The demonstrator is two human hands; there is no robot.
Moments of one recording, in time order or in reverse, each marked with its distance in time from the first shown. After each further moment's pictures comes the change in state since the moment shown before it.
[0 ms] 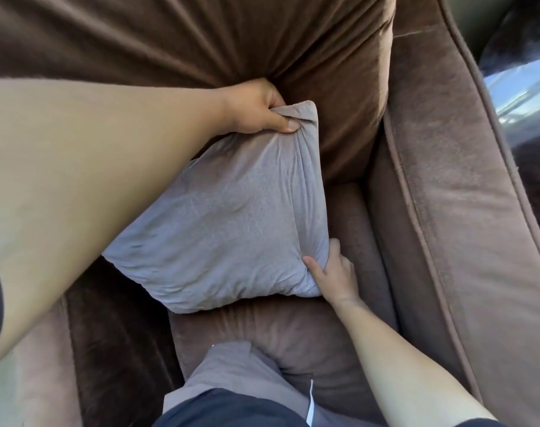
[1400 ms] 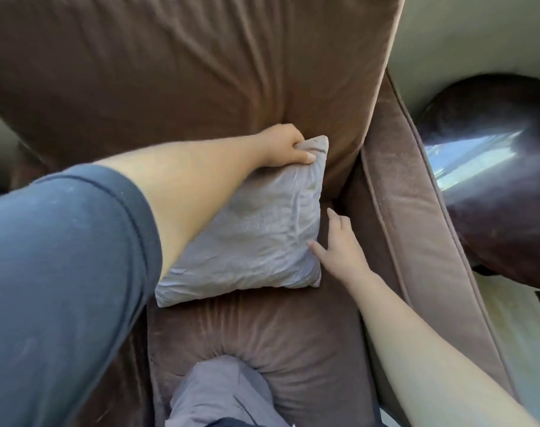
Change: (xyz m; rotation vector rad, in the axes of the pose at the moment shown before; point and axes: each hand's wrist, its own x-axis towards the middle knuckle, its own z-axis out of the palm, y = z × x) left_hand -0.068 0.011 0.033 0.137 0.181 0.159; right_hand -0.052 -0.071 -0.082 -0.299 0.118 -0.272
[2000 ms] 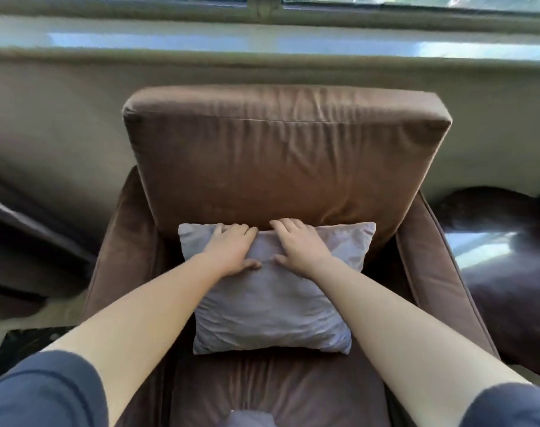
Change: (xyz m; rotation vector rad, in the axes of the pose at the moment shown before) left_hand -0.176 -0.151 0.011 0.392 0.192 -0.151; right_hand 0.057 -0.226 0.003 -0.612 0.012 -0.614
